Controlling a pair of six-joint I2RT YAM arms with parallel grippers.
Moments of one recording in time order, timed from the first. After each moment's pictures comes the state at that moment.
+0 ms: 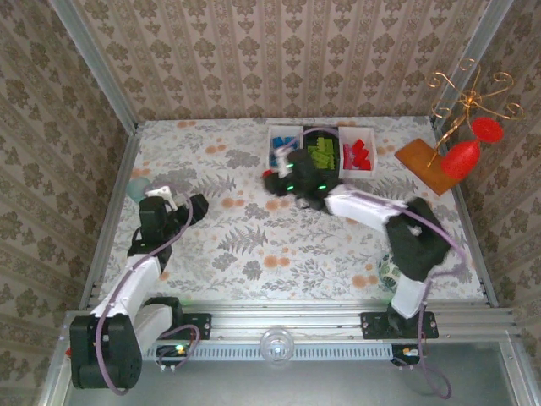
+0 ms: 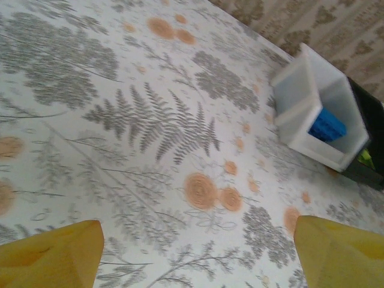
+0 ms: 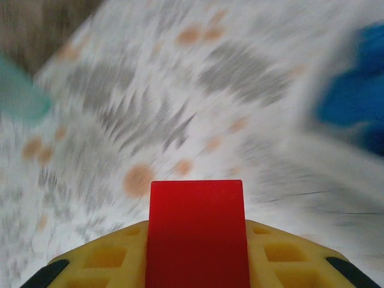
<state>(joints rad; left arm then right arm) -0.08 0.97 0.41 0.08 0.27 -0.50 0.55 1.71 1.15 0.04 -0.08 0.32</state>
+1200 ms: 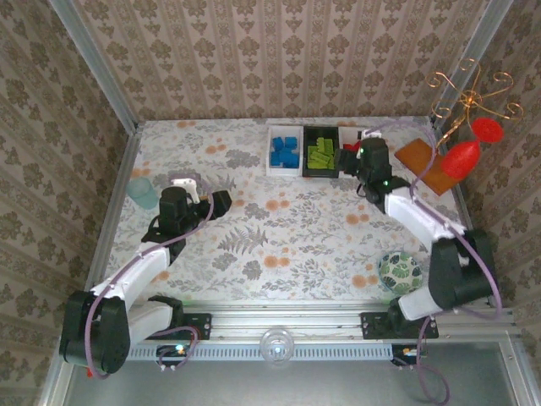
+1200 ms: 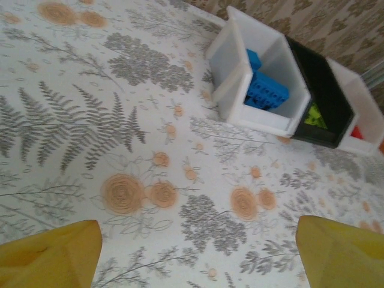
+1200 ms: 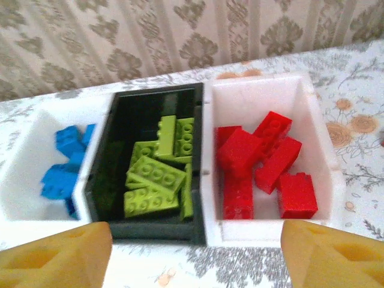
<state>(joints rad) -0.28 1.08 0.50 0.12 0.22 -0.45 0.25 1.41 0.95 -0.01 0.21 0.27</state>
